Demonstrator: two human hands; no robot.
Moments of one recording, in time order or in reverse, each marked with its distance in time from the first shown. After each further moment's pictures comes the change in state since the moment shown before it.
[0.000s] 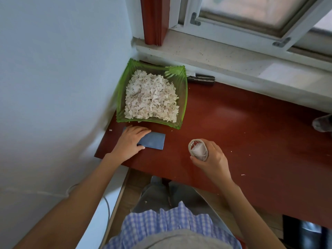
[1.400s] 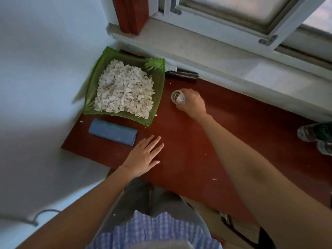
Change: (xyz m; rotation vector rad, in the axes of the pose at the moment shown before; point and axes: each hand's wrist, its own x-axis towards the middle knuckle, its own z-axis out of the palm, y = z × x) left_hand 0.018 0.127 0.091 0.254 -0.106 0.118; right_hand 0.214 0.068 0.005 -0.090 -0.225 -0.083
